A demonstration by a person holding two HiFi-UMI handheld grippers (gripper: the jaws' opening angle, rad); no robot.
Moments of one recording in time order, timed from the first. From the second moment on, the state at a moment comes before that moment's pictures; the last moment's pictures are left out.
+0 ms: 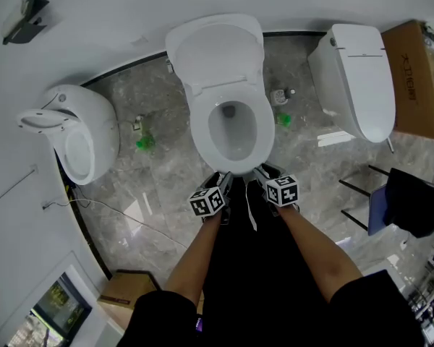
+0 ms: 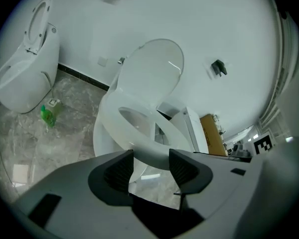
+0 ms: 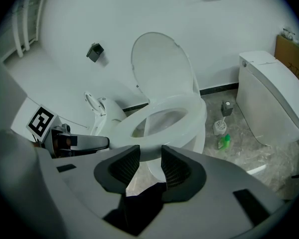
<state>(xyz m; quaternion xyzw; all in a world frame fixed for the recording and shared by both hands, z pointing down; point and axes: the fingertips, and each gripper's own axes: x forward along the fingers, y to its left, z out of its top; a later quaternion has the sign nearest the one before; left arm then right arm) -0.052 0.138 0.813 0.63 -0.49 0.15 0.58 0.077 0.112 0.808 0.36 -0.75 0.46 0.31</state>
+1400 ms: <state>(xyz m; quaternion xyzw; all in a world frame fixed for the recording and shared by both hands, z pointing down) -0.041 0.186 0.914 0.64 -0.44 0.23 0.59 0.087 0.163 0.910 0.31 -0.74 0.45 0.39</state>
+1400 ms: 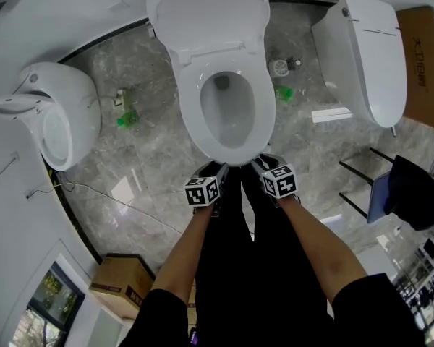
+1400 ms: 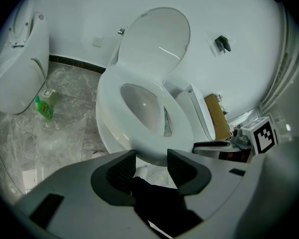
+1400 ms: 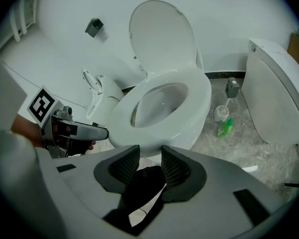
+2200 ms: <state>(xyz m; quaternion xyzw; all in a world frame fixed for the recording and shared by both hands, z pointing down) -0.035 0.203 0.975 0.62 -0.45 0.24 0.60 0.092 0.180 0.974 0.27 -0.74 0.44 0.43</state>
